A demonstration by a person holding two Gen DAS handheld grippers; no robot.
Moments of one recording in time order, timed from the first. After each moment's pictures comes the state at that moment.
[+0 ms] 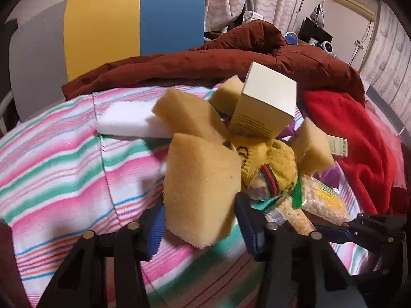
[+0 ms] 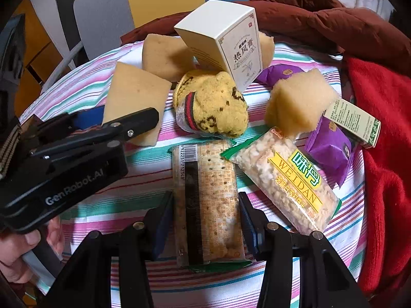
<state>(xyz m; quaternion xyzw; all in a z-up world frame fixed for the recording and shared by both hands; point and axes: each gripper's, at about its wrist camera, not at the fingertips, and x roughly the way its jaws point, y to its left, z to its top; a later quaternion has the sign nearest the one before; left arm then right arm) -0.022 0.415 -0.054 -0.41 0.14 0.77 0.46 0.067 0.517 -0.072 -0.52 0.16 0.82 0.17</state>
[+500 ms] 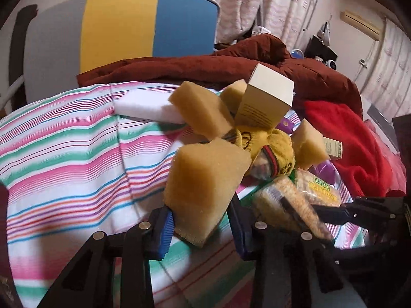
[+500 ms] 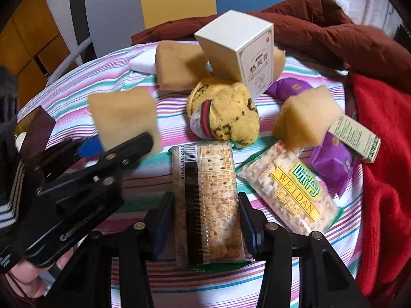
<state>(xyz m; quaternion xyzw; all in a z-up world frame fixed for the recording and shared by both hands) -0.007 0.380 -0.061 -0.40 0.09 0.79 0.45 0.063 0.507 -0.062 -0.51 0.13 0.84 0.16</state>
